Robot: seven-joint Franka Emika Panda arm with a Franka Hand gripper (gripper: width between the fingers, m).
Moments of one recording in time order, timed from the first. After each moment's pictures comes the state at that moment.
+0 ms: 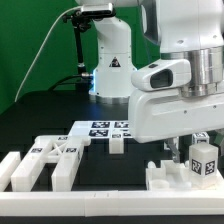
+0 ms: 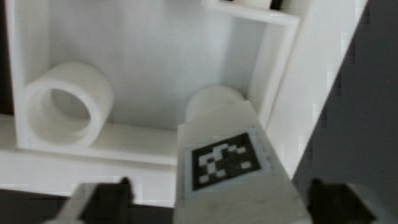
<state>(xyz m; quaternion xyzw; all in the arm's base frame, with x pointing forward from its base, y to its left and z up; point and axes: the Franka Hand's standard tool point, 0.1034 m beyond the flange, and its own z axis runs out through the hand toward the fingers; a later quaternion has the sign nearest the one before) 0.642 0.112 0.070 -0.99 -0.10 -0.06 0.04</state>
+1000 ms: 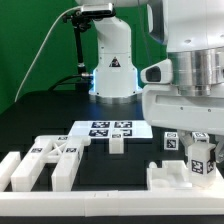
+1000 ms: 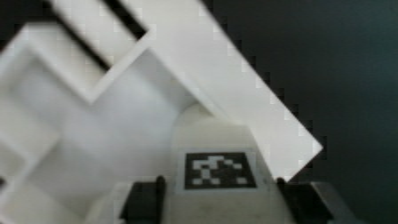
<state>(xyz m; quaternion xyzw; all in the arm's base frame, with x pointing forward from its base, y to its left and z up) 0.641 0.128 0.071 -0.85 0.52 -0.01 0.07</state>
